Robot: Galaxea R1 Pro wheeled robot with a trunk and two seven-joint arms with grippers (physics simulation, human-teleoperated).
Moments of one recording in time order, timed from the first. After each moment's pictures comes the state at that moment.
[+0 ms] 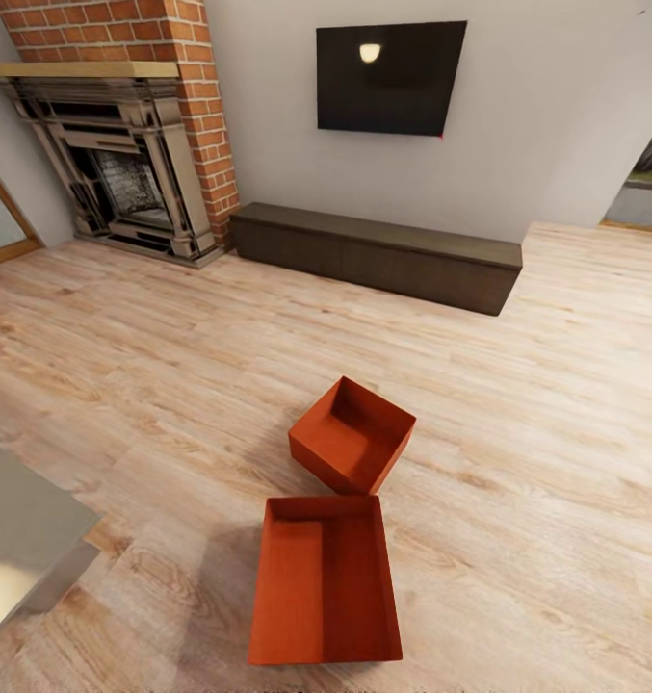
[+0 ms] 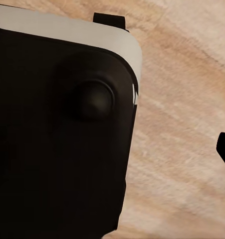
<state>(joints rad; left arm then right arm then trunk) 0.00 0.01 0.02 -0.11 0.35 -0.05 0.00 -0.24 -0.02 0.06 0.03 0.05 -0.11 -0.04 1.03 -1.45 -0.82</state>
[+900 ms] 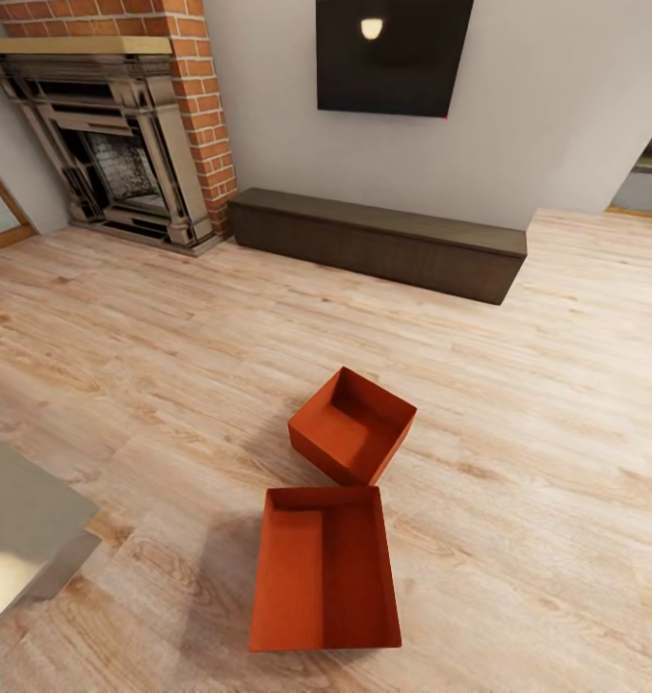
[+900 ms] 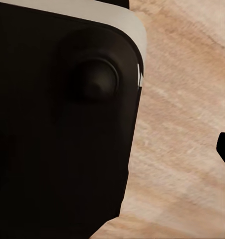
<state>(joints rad) 0.00 0.01 0.02 -0.12 0.35 -0.05 0.00 -0.24 -0.02 0.06 0.03 0.06 -0.11 -0.04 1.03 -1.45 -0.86</state>
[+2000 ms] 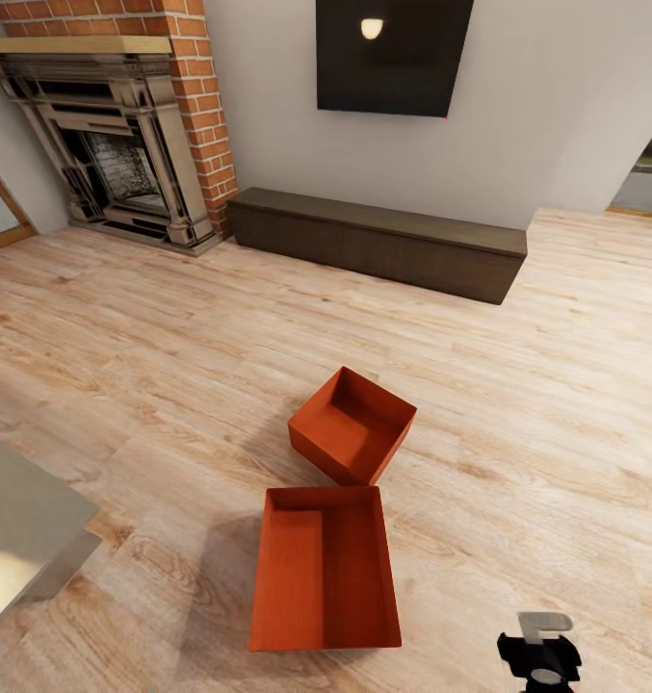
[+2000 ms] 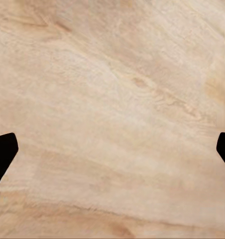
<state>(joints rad) -0.27 0.11 0.03 -0.38 0.35 0.23 0.23 -0.44 -0.15 0.02 -0.25 0.05 -0.10 -0.31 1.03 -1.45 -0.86</state>
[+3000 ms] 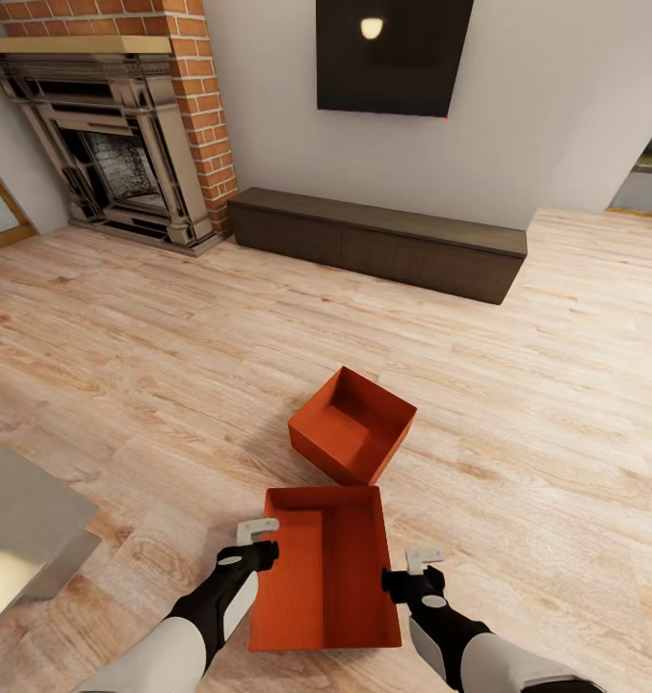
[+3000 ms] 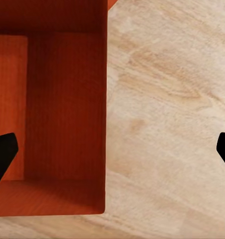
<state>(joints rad) -0.66 -0.17 0.02 -0.34 0.07 0.10 0.24 -0.68 0.12 0.05 -0.07 0.04 -0.16 -0.18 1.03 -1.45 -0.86</state>
